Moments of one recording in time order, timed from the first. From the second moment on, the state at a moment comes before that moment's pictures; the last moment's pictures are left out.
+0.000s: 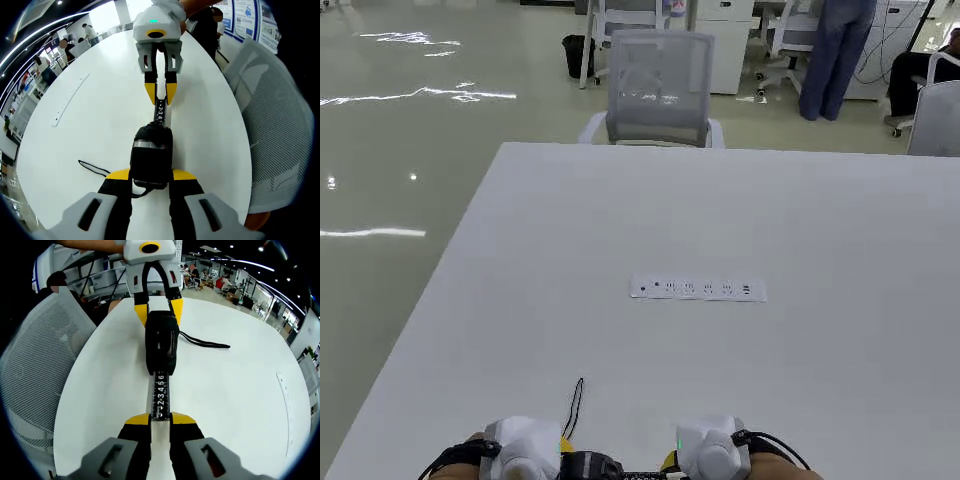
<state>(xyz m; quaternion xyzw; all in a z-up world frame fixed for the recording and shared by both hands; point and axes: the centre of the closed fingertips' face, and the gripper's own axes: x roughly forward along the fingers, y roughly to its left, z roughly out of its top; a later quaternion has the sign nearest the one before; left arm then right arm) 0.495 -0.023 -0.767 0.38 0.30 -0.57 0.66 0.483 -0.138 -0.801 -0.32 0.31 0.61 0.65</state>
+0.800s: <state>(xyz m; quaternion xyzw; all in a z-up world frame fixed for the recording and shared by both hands) 0.496 -0.023 -0.768 0.38 0.30 -0.57 0.66 0.482 -0.157 -0.799 -0.33 0.32 0.61 0.65</state>
